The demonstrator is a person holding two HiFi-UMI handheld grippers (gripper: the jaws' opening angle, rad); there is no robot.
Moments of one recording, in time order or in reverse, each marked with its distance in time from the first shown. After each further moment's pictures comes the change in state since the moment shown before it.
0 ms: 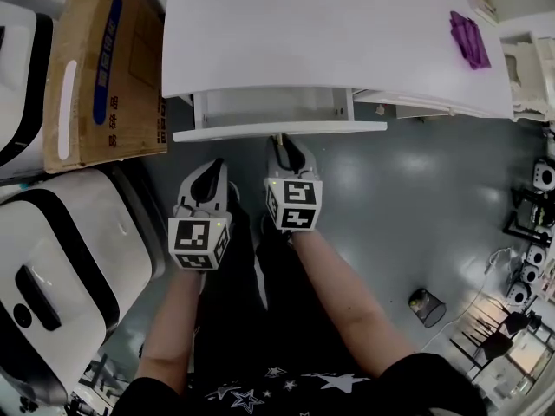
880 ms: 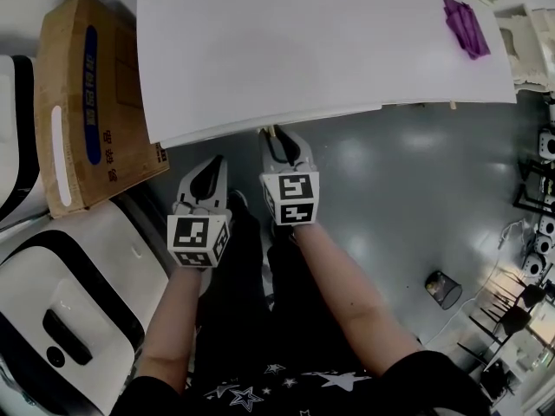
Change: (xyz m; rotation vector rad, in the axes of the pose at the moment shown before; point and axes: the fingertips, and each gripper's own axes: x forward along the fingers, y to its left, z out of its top) left arm 0.057 0.016 0.027 0.053 0.052 -0.091; right arm 0.047 -0.011 0.036 -0.009 -0.027 0.000
